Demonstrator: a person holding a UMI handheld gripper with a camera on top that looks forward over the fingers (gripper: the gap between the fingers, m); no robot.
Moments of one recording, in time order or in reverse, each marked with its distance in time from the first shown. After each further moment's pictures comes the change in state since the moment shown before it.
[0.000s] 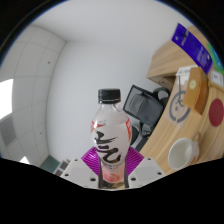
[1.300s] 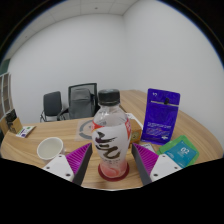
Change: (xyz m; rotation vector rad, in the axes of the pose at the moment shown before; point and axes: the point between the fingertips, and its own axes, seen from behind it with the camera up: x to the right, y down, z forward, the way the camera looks) arm 0.260 -0.127 -0.101 -0.033 0.645 -1.032
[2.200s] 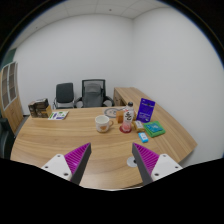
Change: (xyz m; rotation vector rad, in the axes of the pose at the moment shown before) arm -0.123 0.000 -0.400 -0.119 0.060 -0.086
